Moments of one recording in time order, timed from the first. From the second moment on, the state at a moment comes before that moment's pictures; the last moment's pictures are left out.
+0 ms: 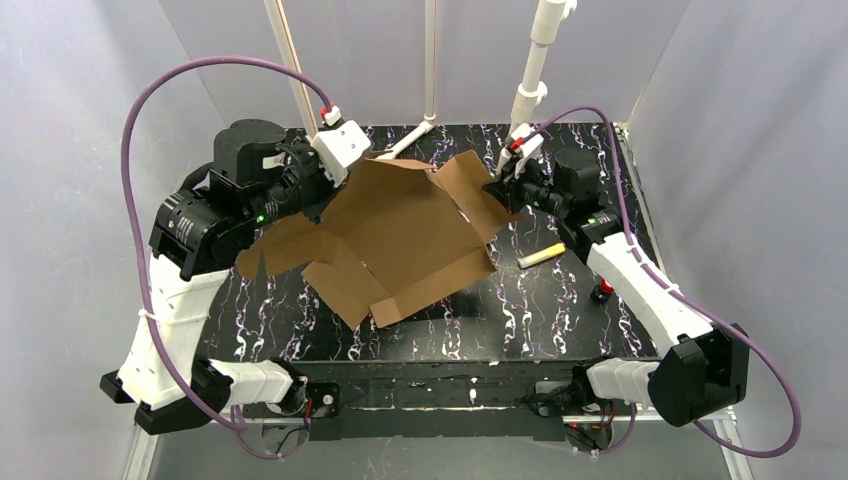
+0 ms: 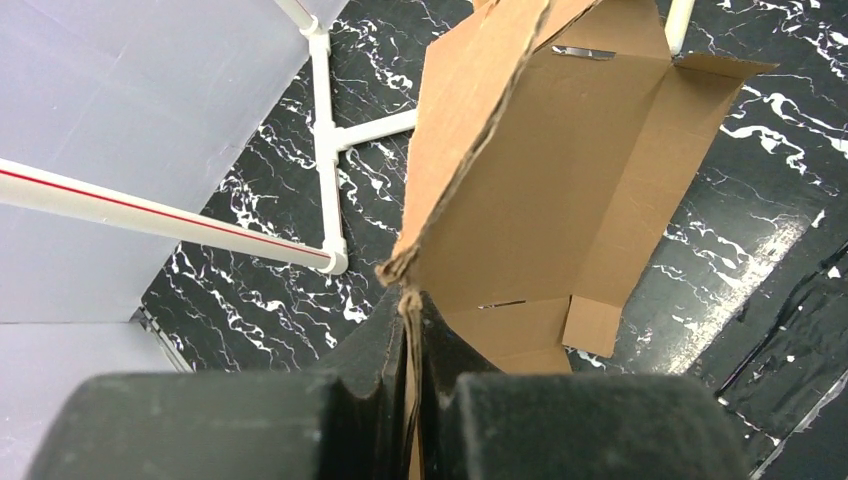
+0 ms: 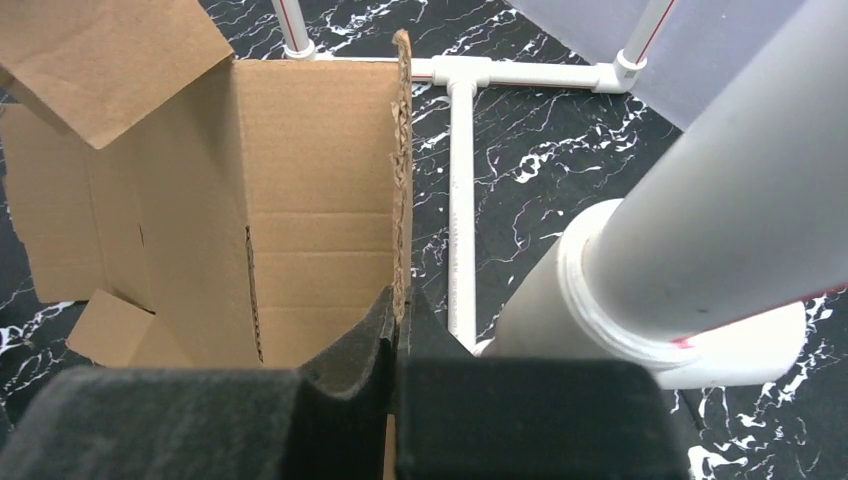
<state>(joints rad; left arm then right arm) -0.61 1.25 1.99 -1.21 0.07 0.44 0.39 1.24 1.04 -0.05 -0.49 -0.12</state>
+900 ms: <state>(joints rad) -0.62 1.27 1.81 -1.17 0.23 0.24 0.35 1.11 0.87 -0.12 -0.47 -0.26</state>
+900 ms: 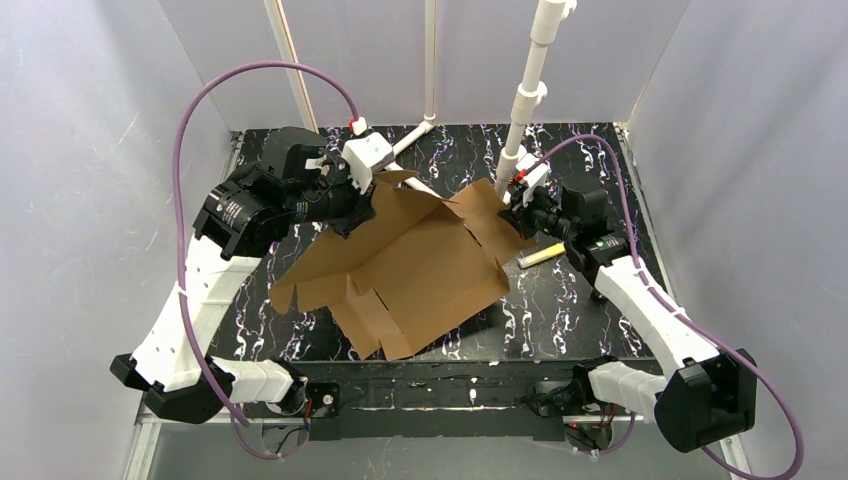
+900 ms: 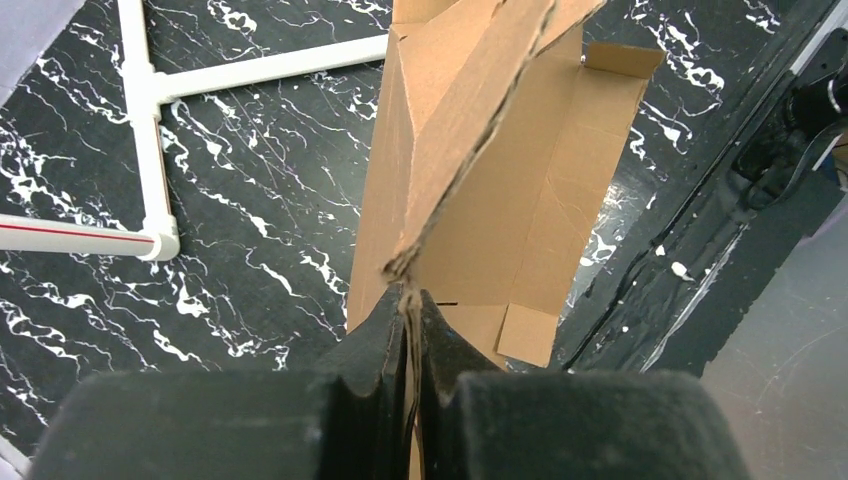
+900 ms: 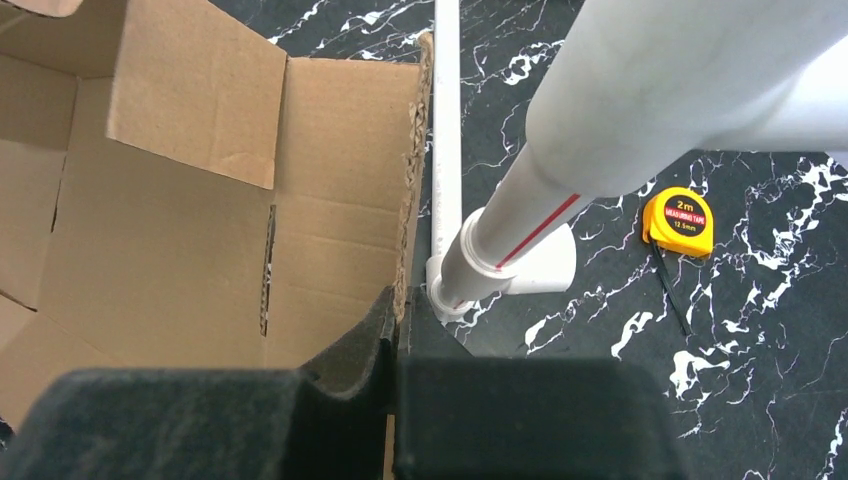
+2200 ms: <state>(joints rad) -0.62 1.32 1.76 -1.12 0.16 0.31 0.19 1.12 0.80 -0.07 -0.75 -0.13</state>
